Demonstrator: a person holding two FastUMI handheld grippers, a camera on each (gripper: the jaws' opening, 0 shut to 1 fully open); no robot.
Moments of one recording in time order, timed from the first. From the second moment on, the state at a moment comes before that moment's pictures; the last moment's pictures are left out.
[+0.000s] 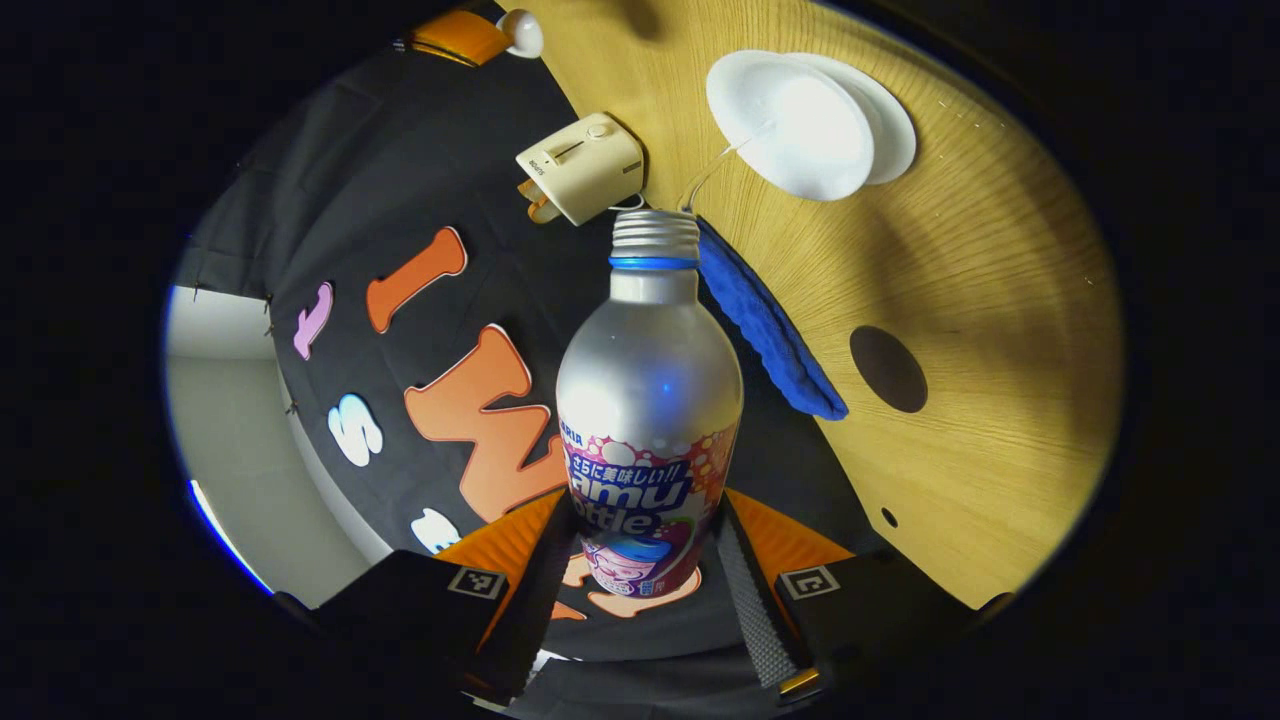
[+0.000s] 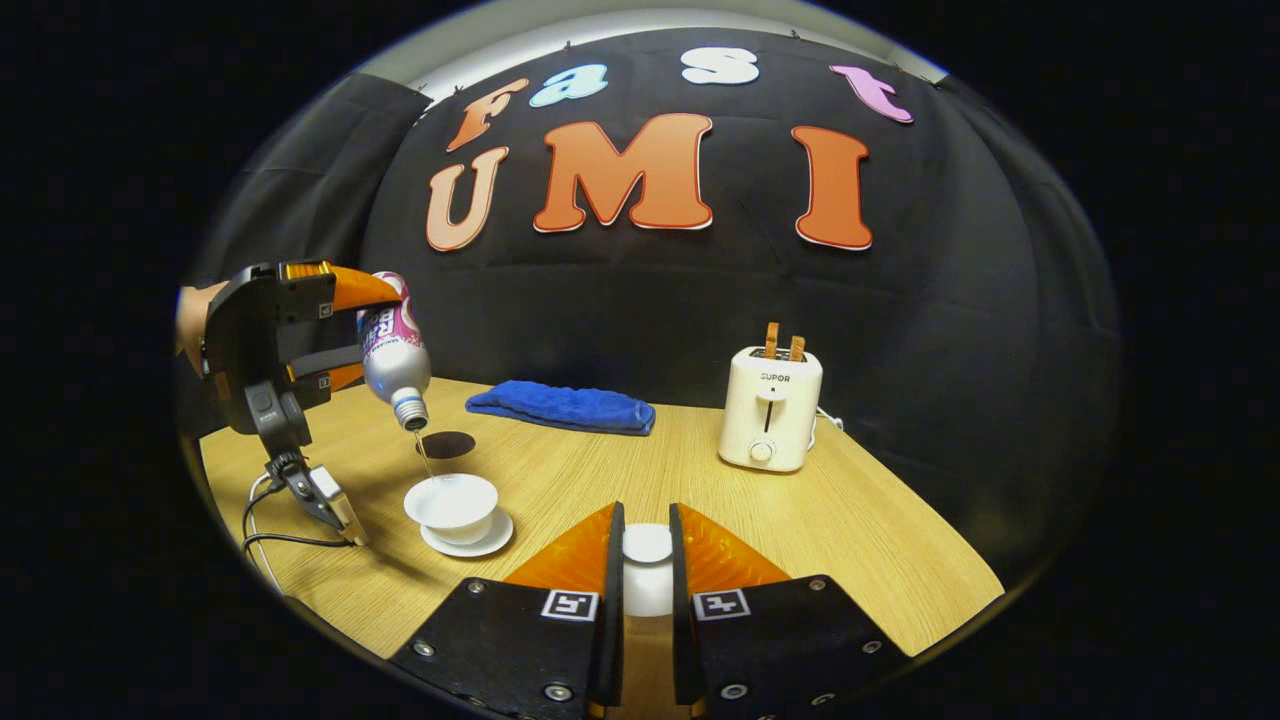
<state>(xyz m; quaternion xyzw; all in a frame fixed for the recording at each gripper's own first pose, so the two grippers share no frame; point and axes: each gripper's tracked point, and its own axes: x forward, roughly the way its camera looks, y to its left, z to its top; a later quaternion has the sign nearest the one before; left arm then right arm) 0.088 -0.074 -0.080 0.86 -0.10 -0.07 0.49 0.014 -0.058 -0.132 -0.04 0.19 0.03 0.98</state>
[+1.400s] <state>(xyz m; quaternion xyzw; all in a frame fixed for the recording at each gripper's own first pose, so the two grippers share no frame) 0.095 -0.080 -0.067 0.79 -0.14 -0.06 0.59 0.023 -0.030 -0.117 -0.02 0.17 0.04 0.98</state>
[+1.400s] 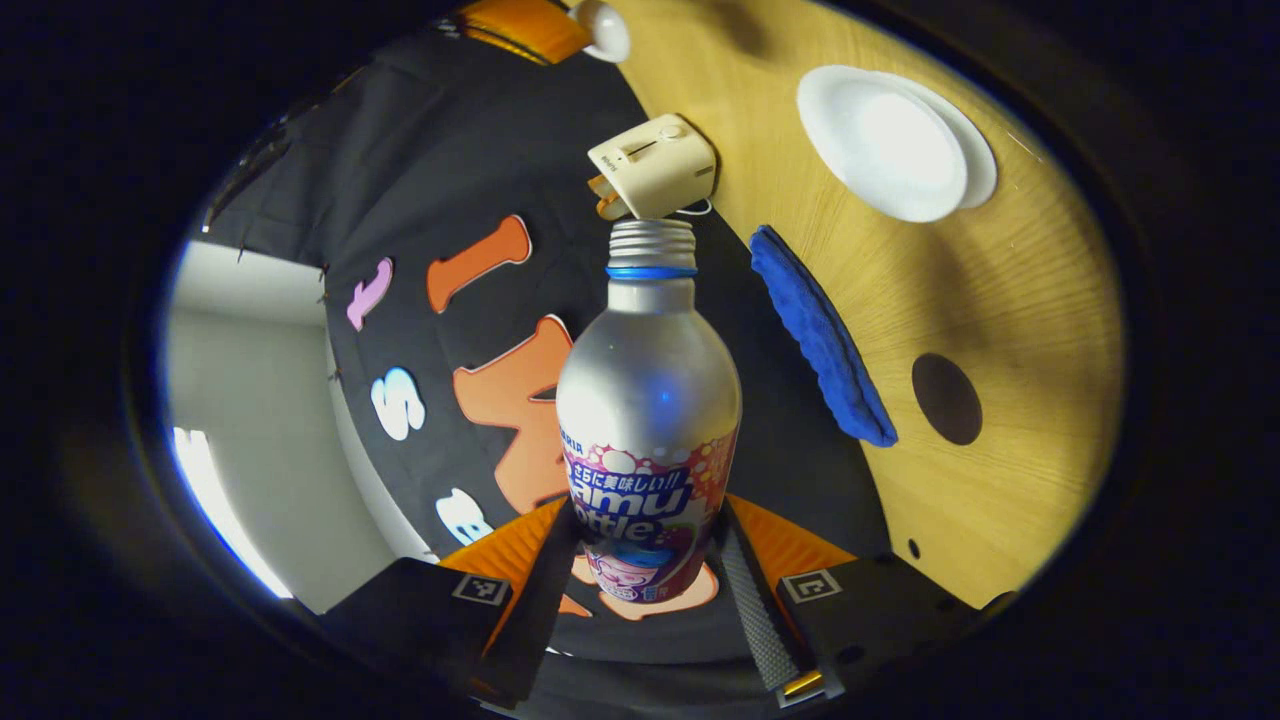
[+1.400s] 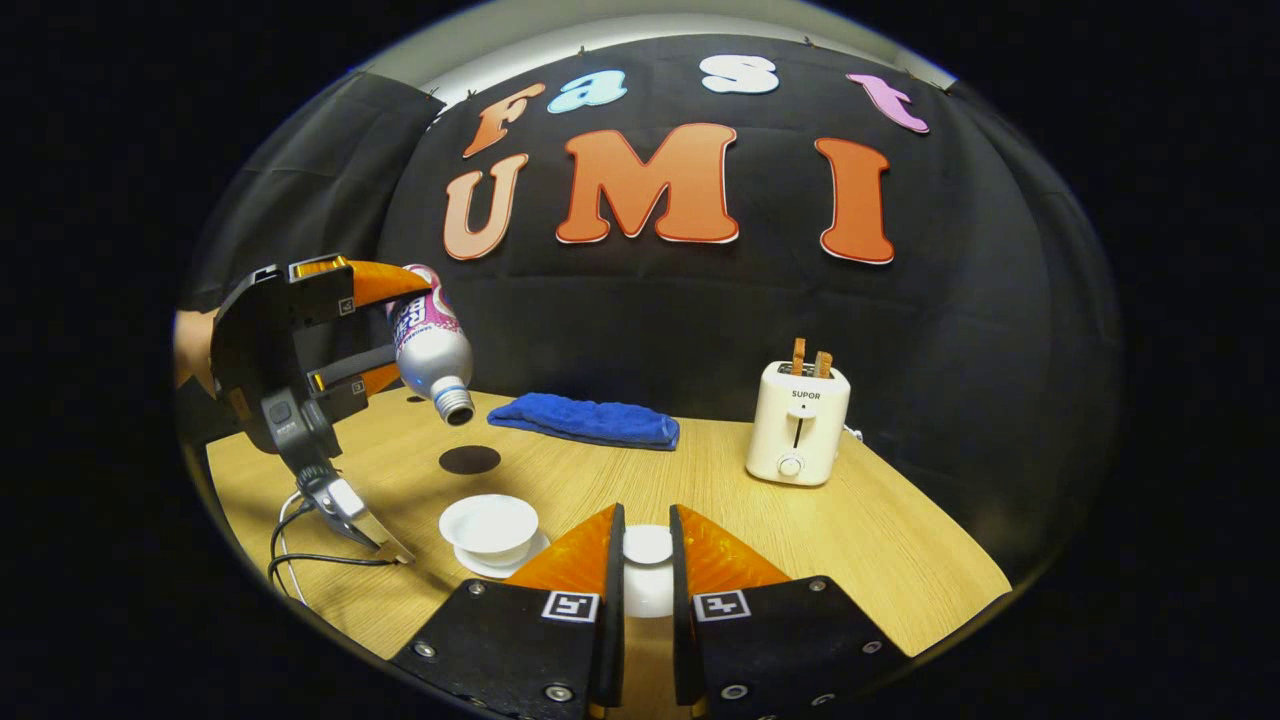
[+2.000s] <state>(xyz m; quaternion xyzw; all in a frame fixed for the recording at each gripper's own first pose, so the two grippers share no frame) 0.113 -0.041 0.012 0.46 -0.15 0.00 0.88 0.033 -0.024 -0.094 -0.04 0.15 0.04 0.99</state>
